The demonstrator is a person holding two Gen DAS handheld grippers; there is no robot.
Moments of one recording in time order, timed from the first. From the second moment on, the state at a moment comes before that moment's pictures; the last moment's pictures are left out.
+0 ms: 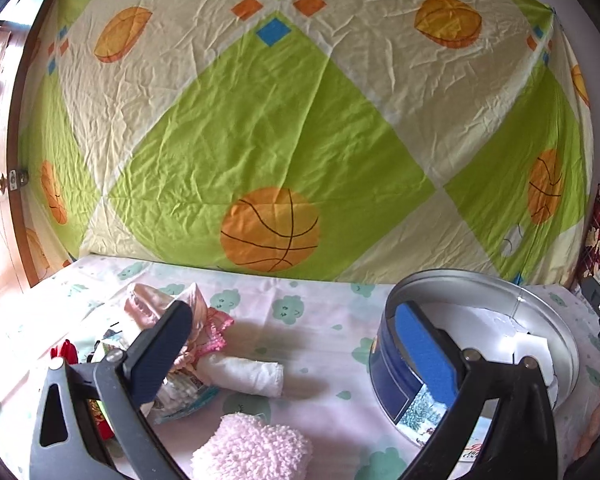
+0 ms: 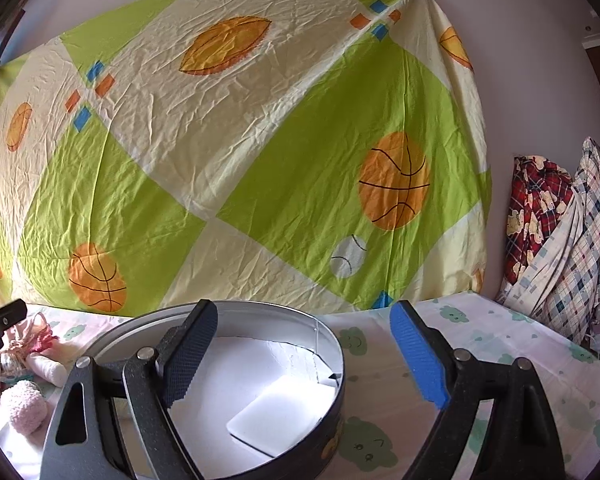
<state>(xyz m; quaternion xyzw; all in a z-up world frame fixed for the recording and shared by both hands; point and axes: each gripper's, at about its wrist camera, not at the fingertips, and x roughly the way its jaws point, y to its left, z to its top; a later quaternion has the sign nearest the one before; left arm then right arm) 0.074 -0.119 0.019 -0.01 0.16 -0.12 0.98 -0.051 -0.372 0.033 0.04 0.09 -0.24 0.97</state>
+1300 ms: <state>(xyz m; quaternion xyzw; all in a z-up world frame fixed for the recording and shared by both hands) 0.085 -0.046 -0.004 0.03 0.19 -0.10 0.98 -0.050 -0.260 0.035 0.05 0.08 -0.17 0.98</state>
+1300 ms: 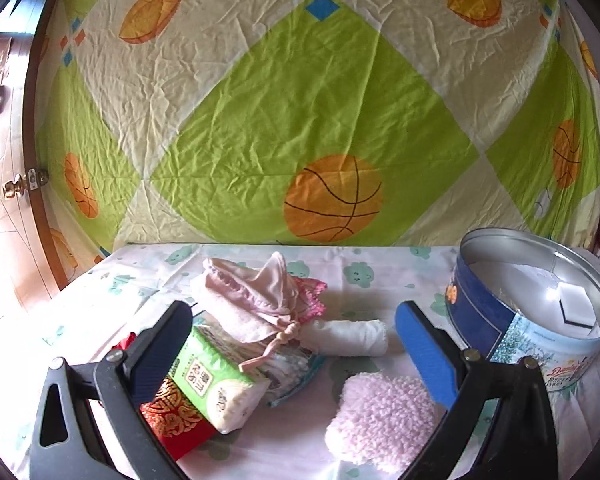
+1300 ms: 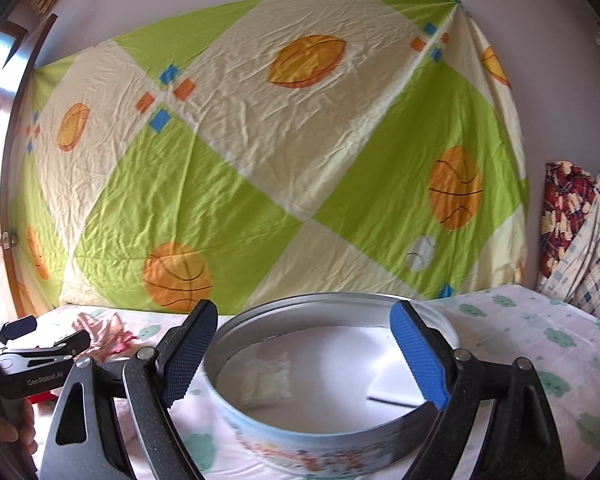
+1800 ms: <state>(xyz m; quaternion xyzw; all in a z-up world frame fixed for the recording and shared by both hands) 0.118 0.027 -0.005 0.02 0.21 -0.02 0.98 0.006 -0.166 0.019 0.01 0.19 -0.04 0.98</state>
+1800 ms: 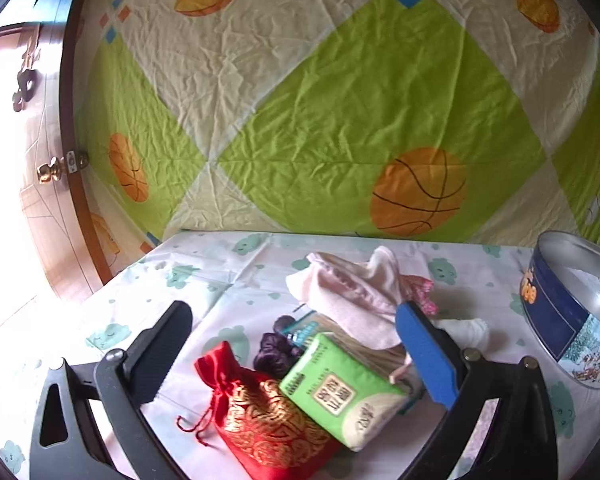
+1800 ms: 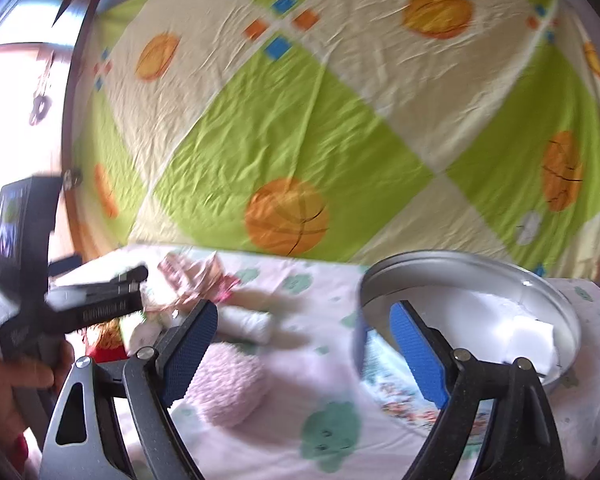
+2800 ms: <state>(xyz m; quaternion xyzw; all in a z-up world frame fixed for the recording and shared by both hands) 0.145 0.020 -0.023 0.06 0.30 -0.12 0.94 0.050 -0.145 -0.010 0.02 0.36 0.06 0.93</state>
